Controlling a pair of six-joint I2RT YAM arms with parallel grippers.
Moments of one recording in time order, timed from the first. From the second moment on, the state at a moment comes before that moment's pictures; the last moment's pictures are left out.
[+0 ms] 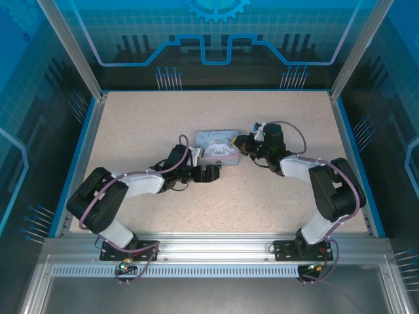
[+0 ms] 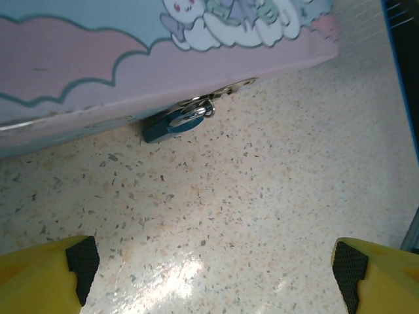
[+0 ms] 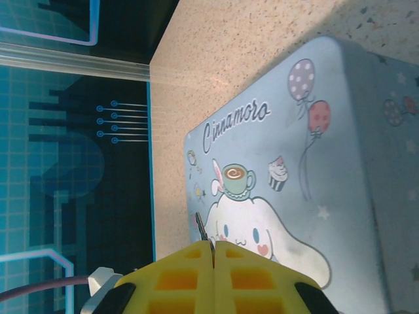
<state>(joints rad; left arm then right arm) -0.56 1.61 0.68 0.20 0.39 -0.62 0.33 1.66 0.78 0.42 -0.52 1.10</state>
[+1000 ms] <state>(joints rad) -0.71 1.87 0.80 0.43 0.05 -0.41 0.35 1.68 0.81 0.36 -0.48 1.12</state>
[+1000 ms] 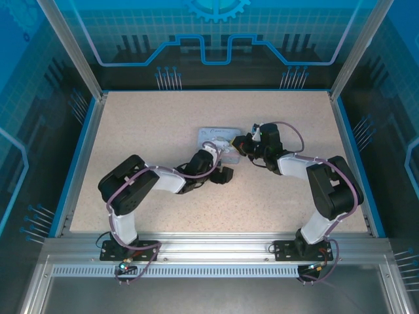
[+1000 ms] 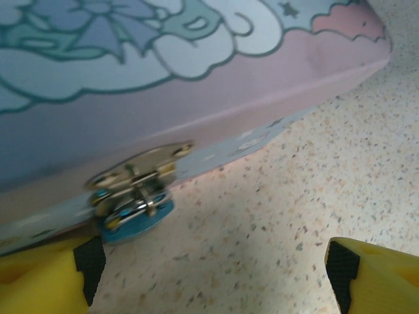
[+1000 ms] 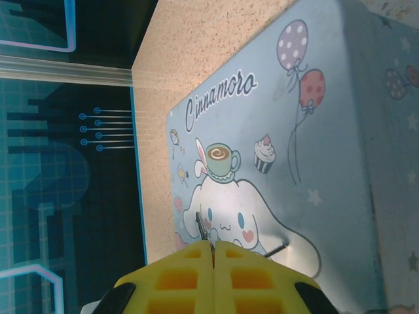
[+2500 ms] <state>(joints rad) -0.67 1.92 0.91 0.46 0.24 -0.64 0.35 1.71 0.81 0.35 -0.47 1.12</state>
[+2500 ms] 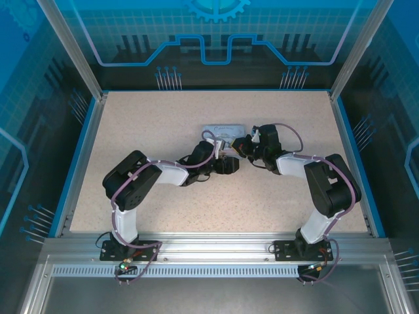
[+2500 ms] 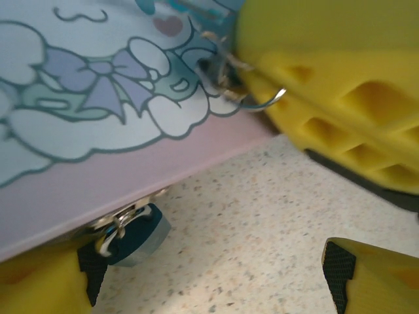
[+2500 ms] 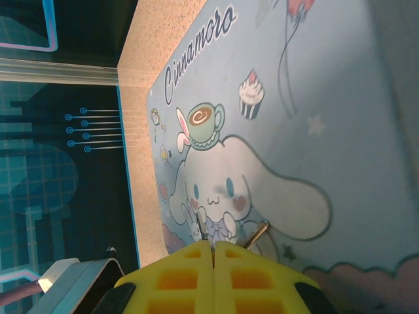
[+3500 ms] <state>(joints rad) -0.67 1.95 0.95 0.36 0.09 -0.54 0.35 1.74 0.83 0.35 -0.48 1.12</state>
